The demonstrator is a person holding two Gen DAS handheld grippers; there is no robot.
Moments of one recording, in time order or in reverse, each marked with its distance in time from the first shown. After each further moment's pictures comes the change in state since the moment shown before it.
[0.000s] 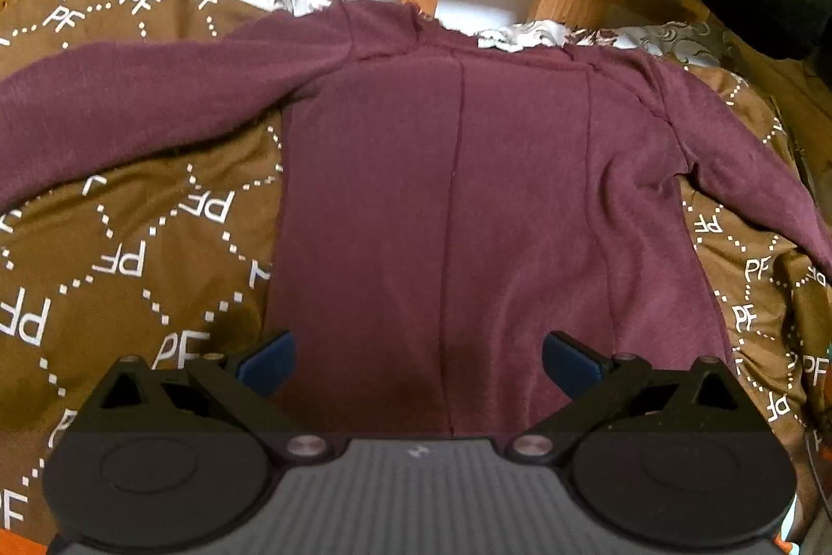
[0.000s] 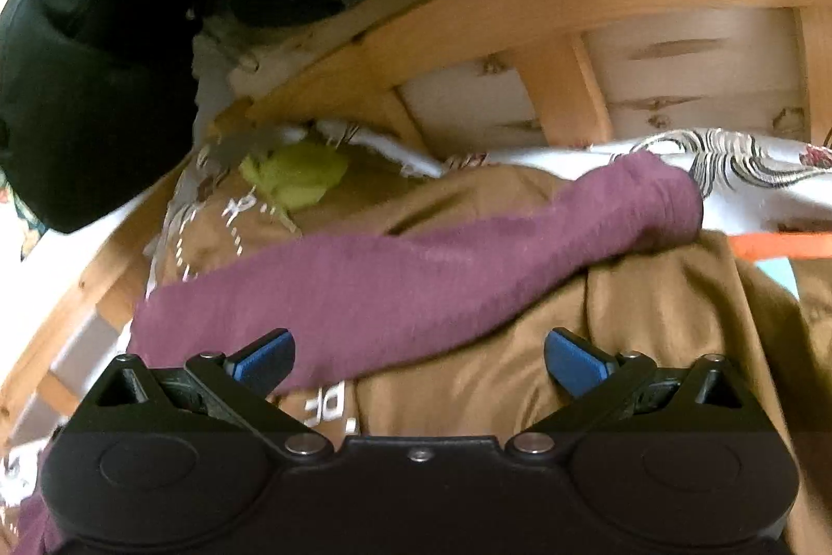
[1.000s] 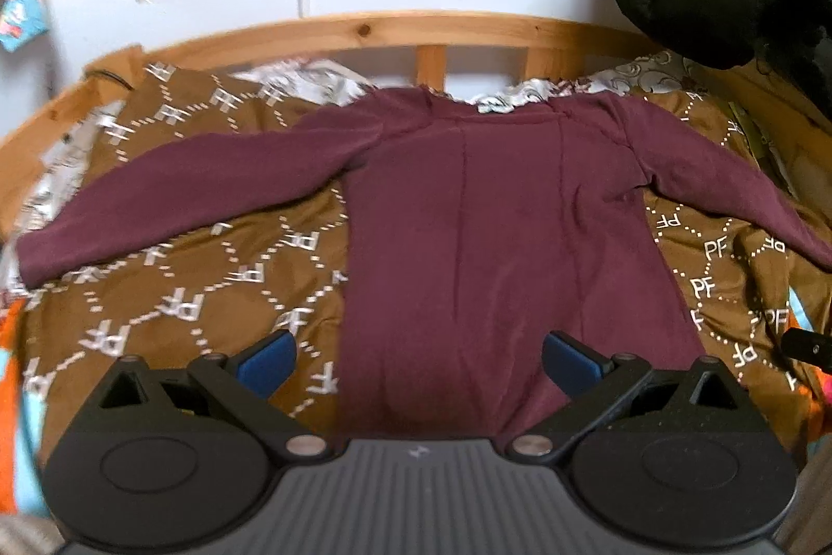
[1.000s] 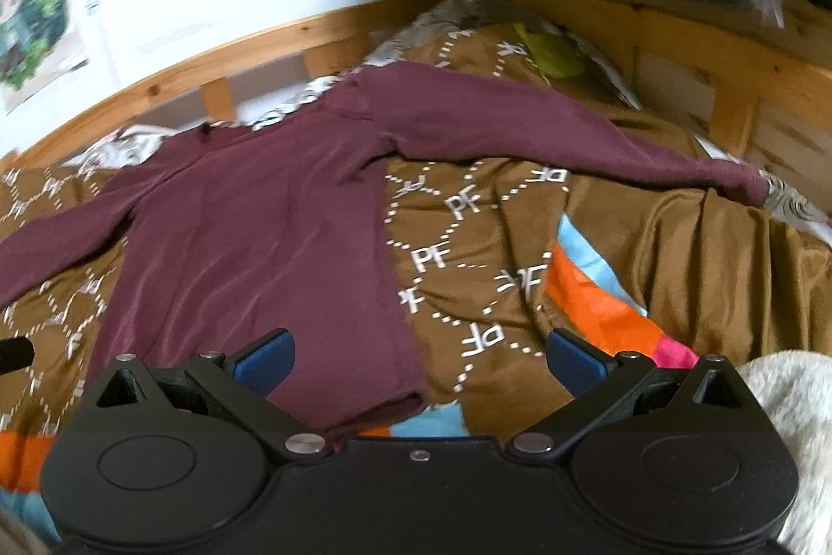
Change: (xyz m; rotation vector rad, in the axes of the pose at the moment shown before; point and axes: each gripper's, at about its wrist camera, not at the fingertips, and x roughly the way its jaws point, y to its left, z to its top) left arm -0.124 -0.031 -0.035 0.085 -0.138 0.117; right arm -0.160 0.075 -0.095 -0.569 0.263 0.174
